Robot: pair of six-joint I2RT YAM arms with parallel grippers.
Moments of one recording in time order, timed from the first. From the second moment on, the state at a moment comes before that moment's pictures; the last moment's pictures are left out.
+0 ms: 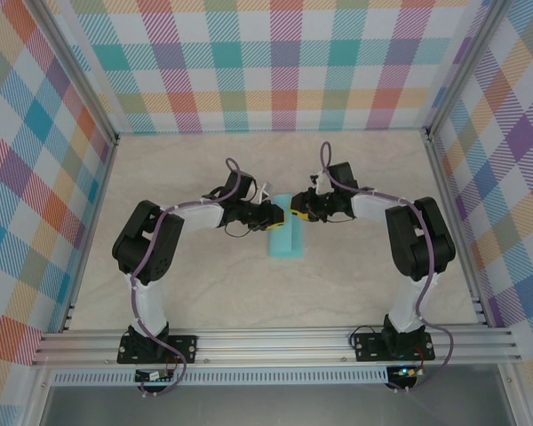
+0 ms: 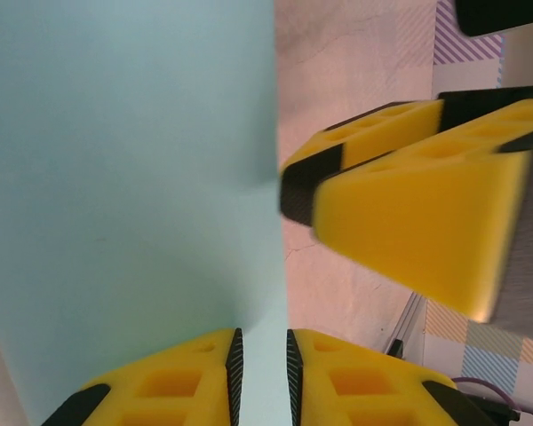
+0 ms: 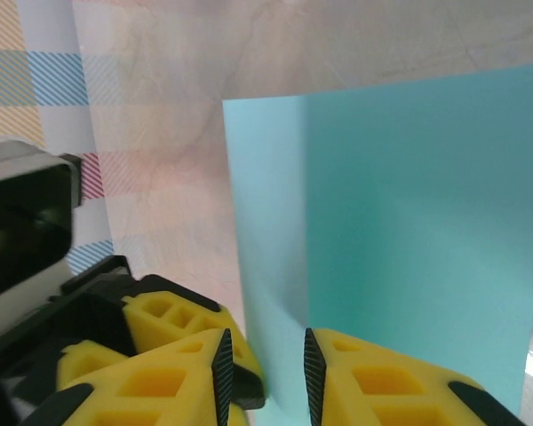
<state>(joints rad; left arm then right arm) -0.52 1.94 1.16 -0.05 0.73 -0.74 0.34 1.89 1.09 -0.11 -0.77 0.74</state>
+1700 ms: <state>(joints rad) -0.52 1.78 1.18 -0.28 0.51 -0.66 0.36 1.87 1.14 -0.33 -0.55 0.60</state>
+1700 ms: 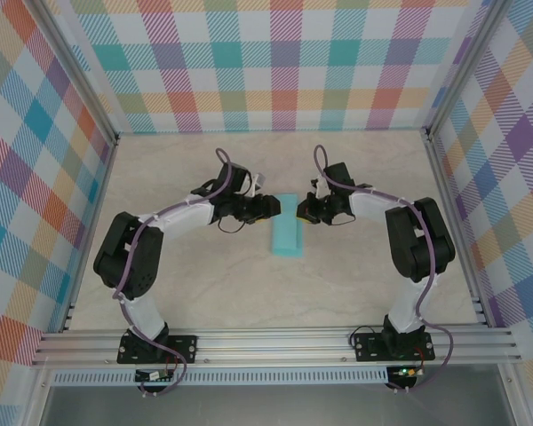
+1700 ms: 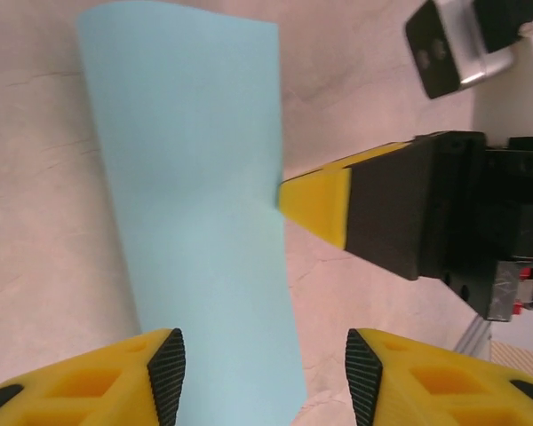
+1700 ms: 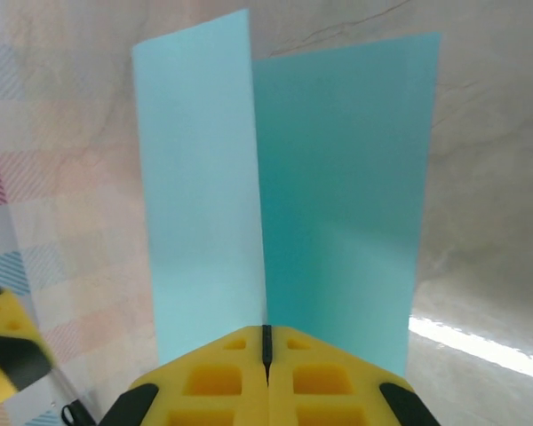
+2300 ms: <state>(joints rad) -0.57 1.97 1.25 -0.32 0.45 -0.70 0.36 1.90 1.15 -0.40 -0.47 0.58</state>
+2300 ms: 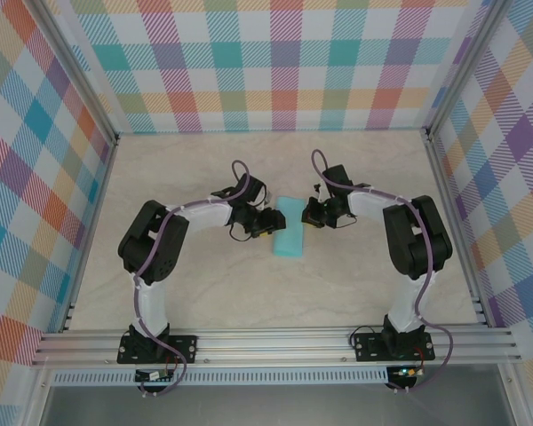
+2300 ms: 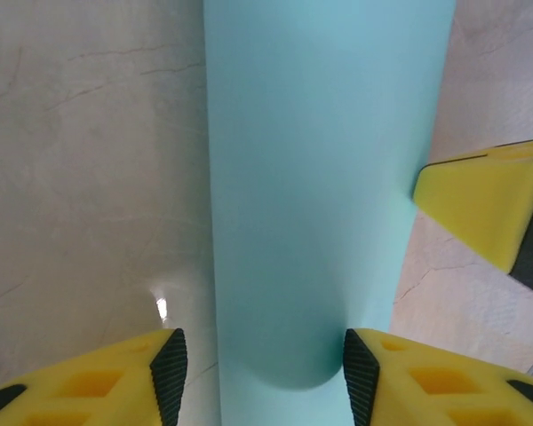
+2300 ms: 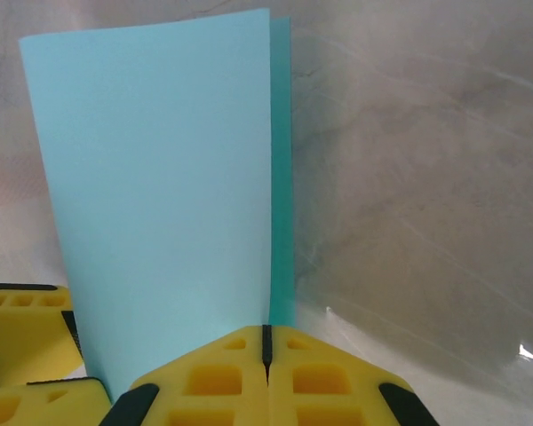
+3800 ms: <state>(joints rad) -0.59 2.04 1.35 -0.42 0.37 -0.74 0.34 1.75 0.99 -0.50 -0.24 0.52</state>
